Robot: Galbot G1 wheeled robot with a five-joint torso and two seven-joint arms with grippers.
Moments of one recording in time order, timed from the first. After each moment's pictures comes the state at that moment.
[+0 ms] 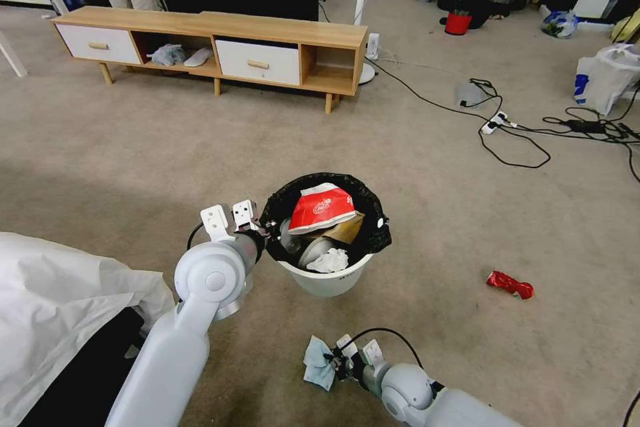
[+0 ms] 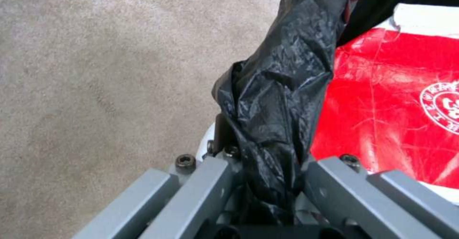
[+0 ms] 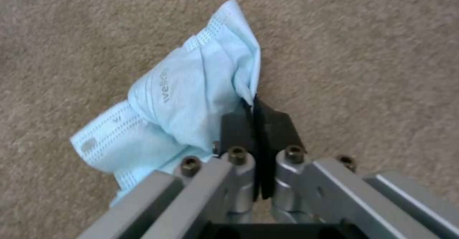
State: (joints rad) left arm 0.92 -1.27 -0.22 -2.05 -1.22 0.74 -0.89; right arm -0.95 1.06 -0.42 1.40 0.58 -0.31 0.04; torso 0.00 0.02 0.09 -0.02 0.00
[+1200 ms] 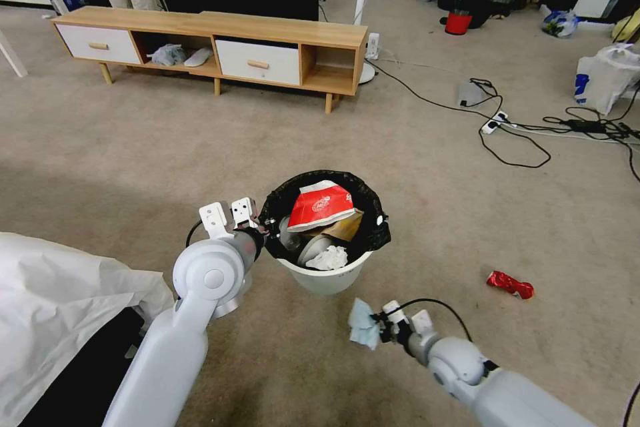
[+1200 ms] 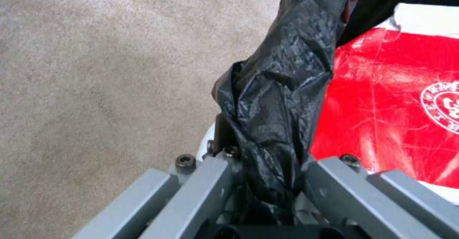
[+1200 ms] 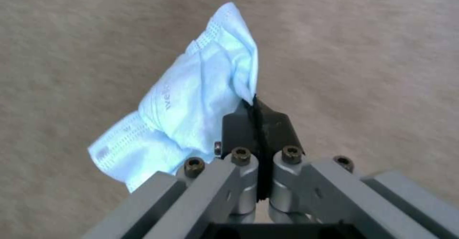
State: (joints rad) left arm 0.91 -1.26 -0.23 -2.07 -1.24 0.74 -0.90; right arm -1.06 0.83 -0.14 1.56 0.59 -0.31 0.04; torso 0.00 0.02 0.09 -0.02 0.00
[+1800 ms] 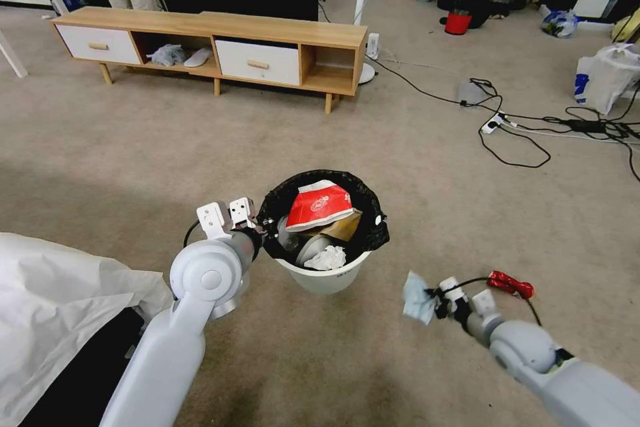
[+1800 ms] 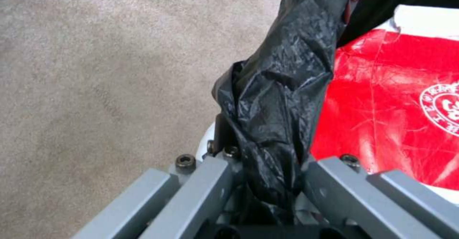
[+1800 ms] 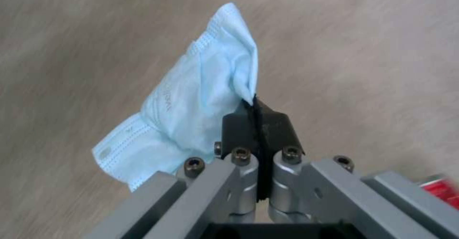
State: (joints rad) left arm 0.91 -1.25 -0.23 -2.06 -1.24 0.74 -0.90; right arm -1.13 0.67 0.13 1.68 0.63 -0.33 0.06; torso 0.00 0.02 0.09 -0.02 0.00
